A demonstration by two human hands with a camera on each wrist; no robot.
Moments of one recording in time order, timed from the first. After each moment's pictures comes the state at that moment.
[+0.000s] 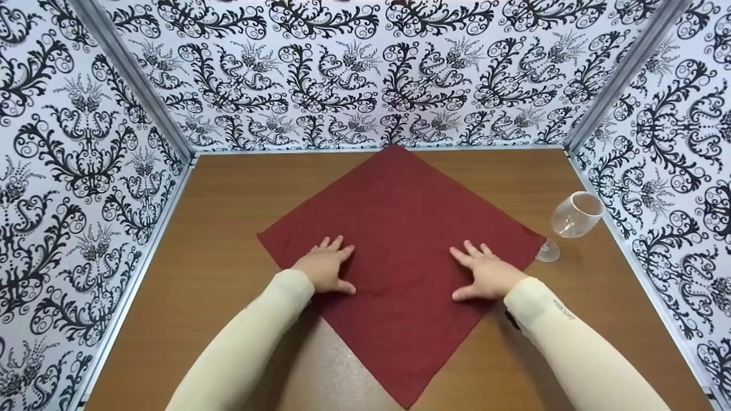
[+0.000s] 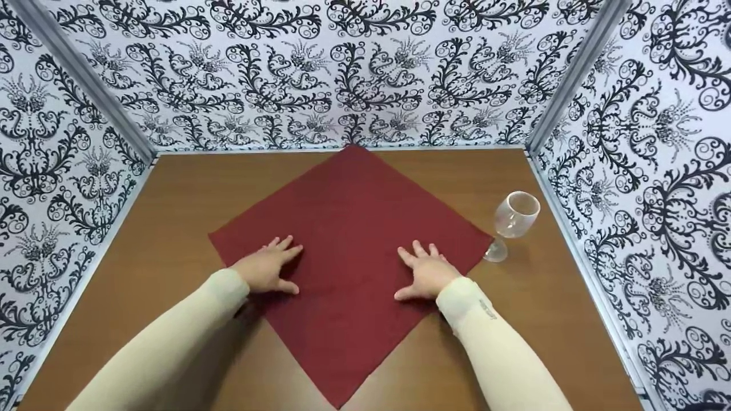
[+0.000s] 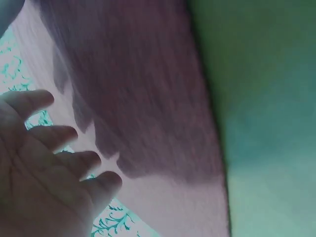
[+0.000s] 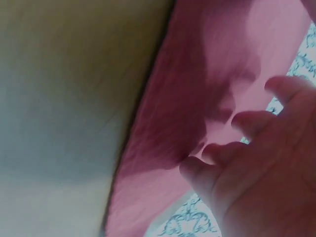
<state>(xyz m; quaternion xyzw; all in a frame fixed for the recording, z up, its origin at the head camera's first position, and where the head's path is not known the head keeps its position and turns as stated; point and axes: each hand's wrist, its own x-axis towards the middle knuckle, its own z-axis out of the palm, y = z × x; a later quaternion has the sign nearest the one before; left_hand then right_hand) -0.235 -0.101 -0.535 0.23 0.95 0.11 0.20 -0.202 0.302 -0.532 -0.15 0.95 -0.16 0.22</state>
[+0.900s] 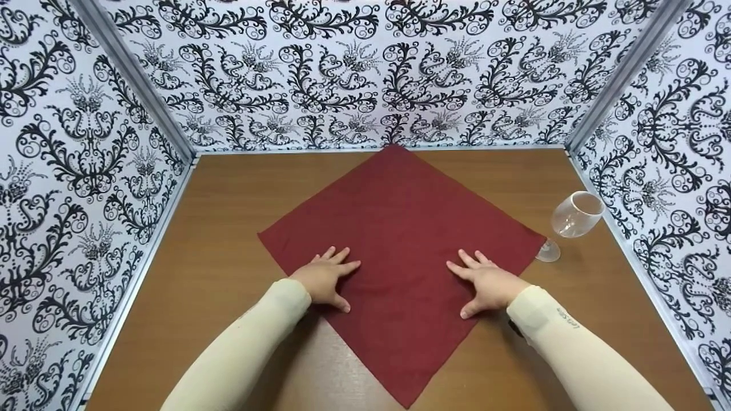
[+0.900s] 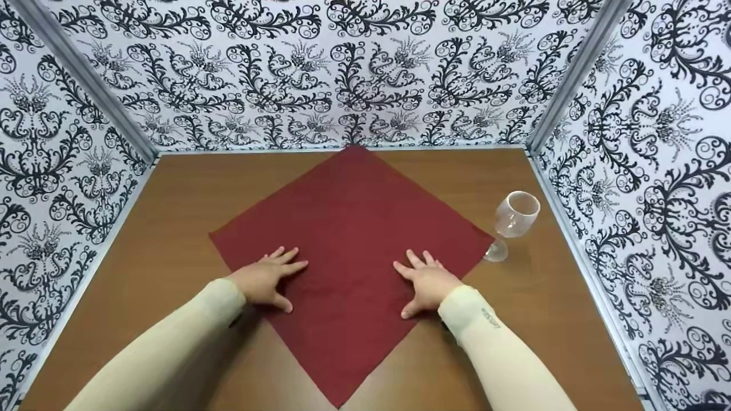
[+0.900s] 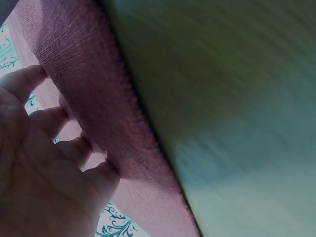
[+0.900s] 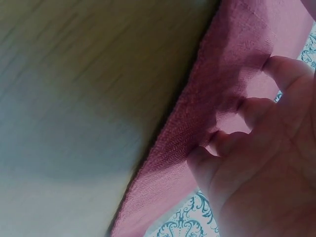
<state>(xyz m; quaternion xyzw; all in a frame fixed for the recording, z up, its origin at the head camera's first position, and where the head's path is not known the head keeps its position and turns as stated) -0.221 -0.108 -0.549 0.28 0.93 0.11 0.23 -0.185 0.304 -0.540 -0.20 0.94 -0.17 0.23</state>
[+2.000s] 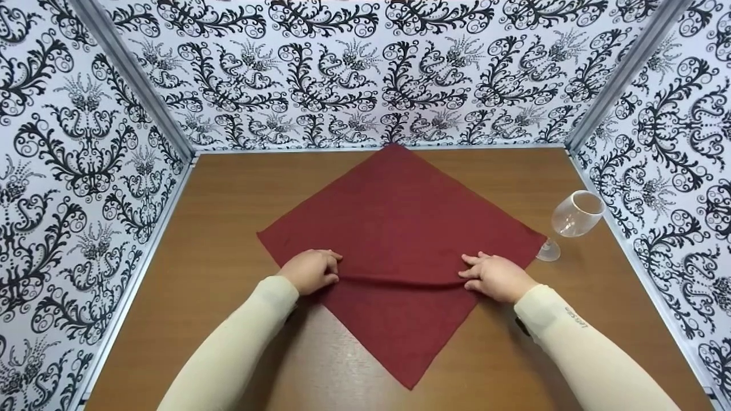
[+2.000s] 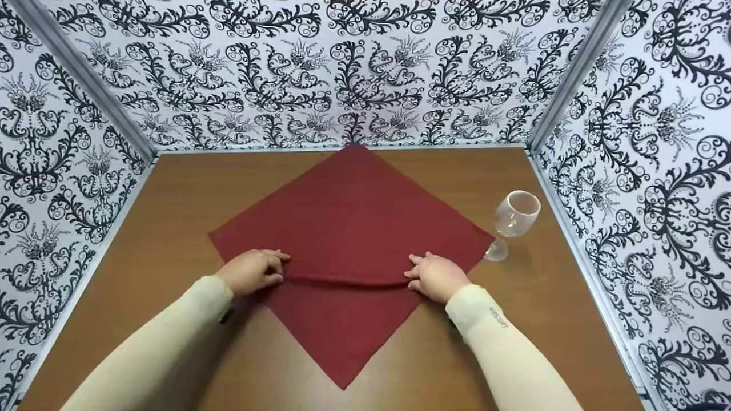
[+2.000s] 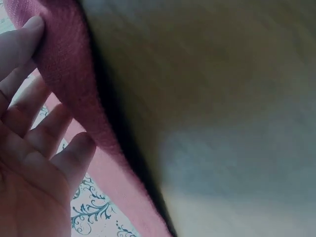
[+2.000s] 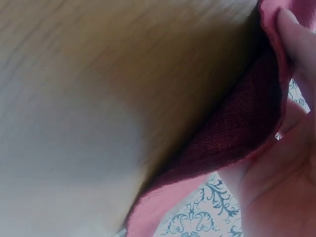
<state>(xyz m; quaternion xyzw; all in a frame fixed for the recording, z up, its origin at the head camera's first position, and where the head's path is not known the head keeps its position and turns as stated) -0.233 -0.131 -0.549 0.30 0.93 0.18 0.11 -0.192 0.317 -0.535 -0.26 0.95 -0.13 0.12</state>
